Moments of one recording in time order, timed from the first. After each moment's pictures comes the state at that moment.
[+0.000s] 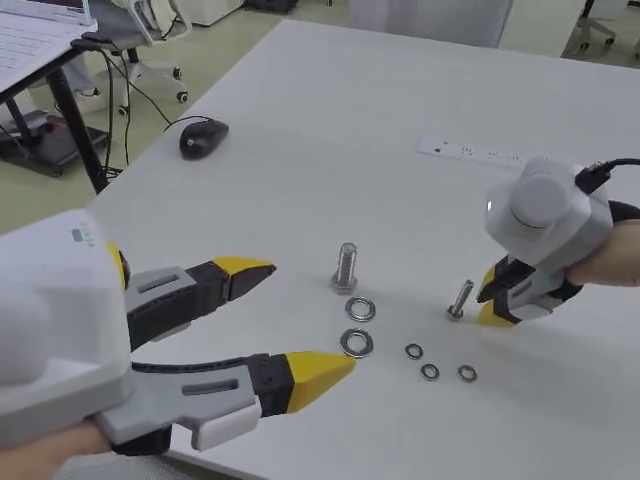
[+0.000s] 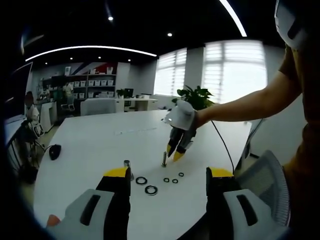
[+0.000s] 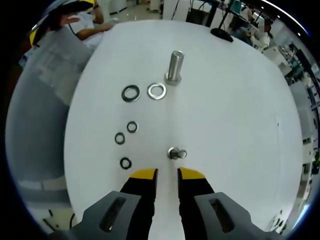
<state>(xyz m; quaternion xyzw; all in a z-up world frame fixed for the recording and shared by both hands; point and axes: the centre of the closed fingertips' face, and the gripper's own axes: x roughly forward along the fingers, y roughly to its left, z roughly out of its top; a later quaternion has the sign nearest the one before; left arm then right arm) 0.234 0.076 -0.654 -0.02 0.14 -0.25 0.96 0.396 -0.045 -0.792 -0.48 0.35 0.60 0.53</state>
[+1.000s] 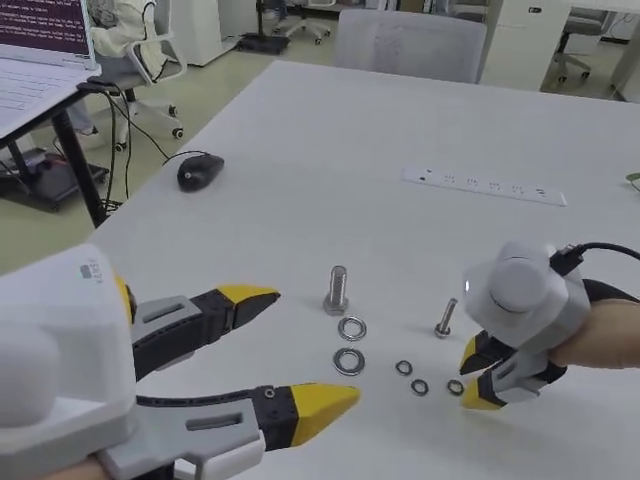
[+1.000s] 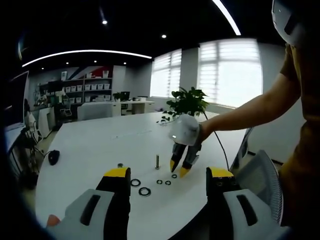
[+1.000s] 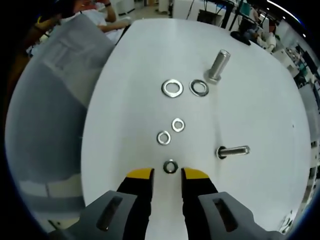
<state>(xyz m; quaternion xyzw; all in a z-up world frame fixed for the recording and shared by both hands) 0.219 0.060 -0.642 -0.01 0.13 -0.26 0.96 0.342 -0.053 -0.818 -0.47 0.35 0.63 0.51</state>
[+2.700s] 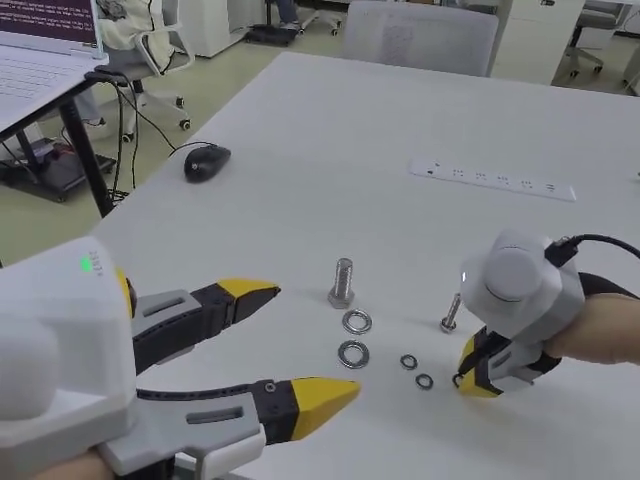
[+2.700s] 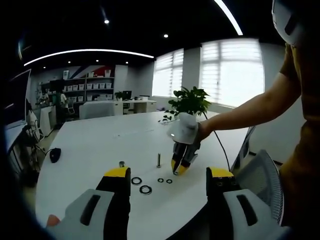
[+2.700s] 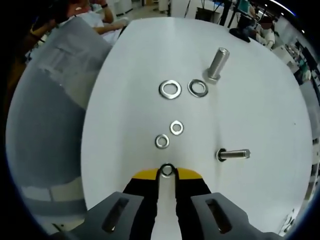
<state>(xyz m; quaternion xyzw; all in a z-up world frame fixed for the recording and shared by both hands) 0.217 0.063 -0.646 -0.01 0.13 -0.25 0.96 0.344 -0.051 -0.815 -0.47 0.36 0.63 0.51</state>
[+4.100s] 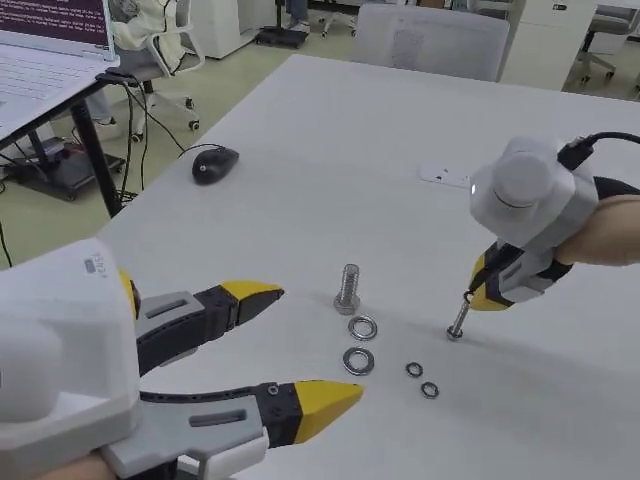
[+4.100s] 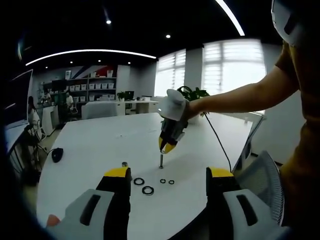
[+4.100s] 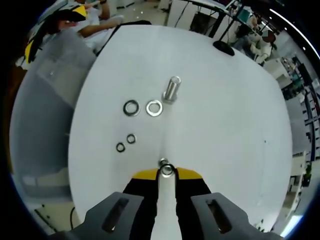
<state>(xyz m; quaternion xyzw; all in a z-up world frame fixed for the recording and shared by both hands) 0.219 0.069 -0.644 -0.01 0.13 -0.24 0.96 0.404 -0.020 -0.752 -0.52 0.31 0.60 0.52</state>
